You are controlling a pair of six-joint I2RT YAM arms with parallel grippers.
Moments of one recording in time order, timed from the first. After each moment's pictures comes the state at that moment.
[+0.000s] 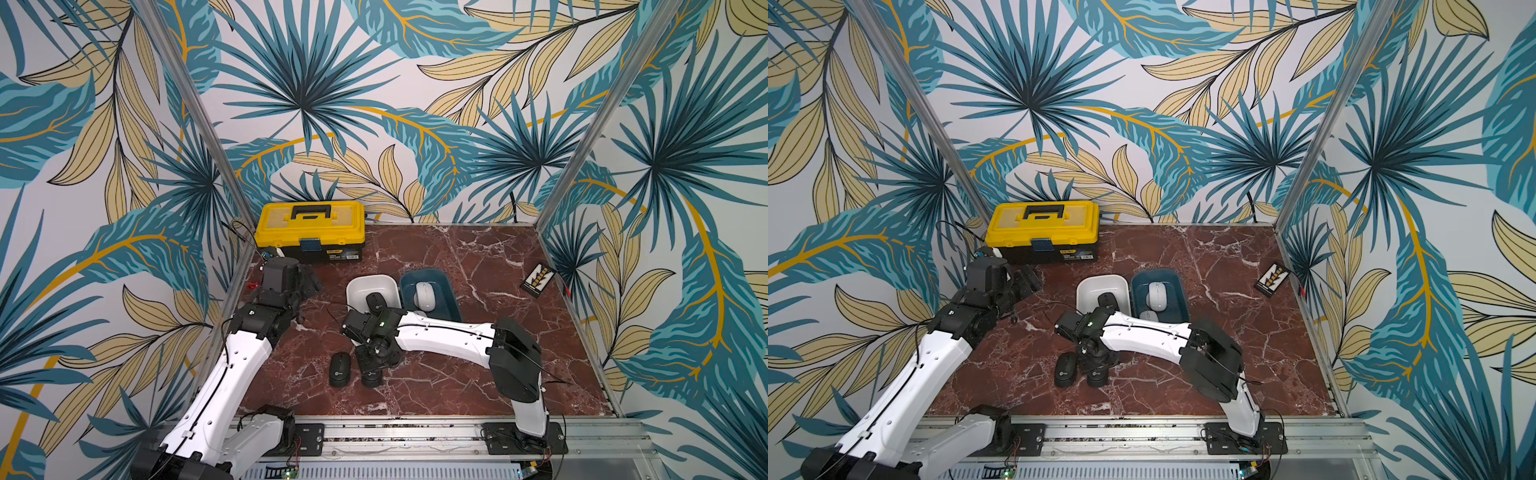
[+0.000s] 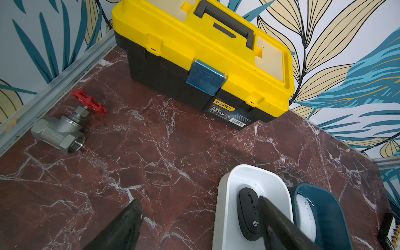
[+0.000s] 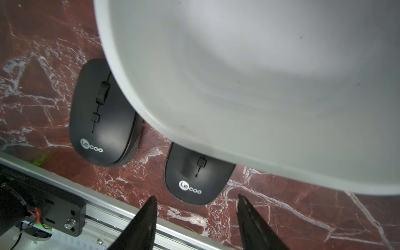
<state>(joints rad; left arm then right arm) -0.18 1.02 0.96 -0.56 -0.19 -0.64 1.12 2.02 1.61 -0.98 -0.01 0.80</state>
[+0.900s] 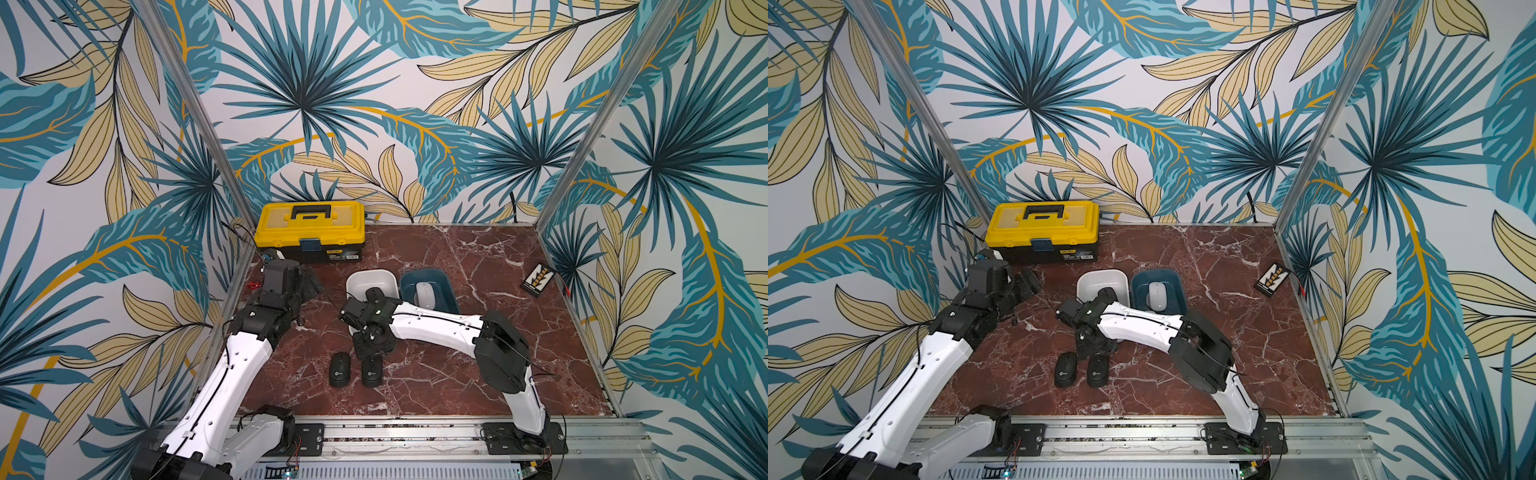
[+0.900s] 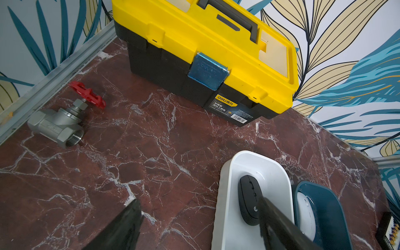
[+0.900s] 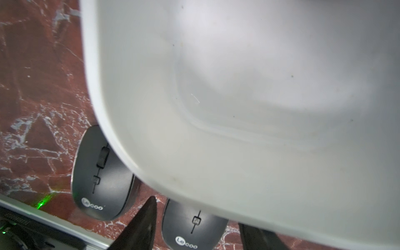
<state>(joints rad) -0.18 1.02 0.94 -0.56 -0.18 -0.66 1.06 2.08 1.66 -0.93 0.02 0.79</state>
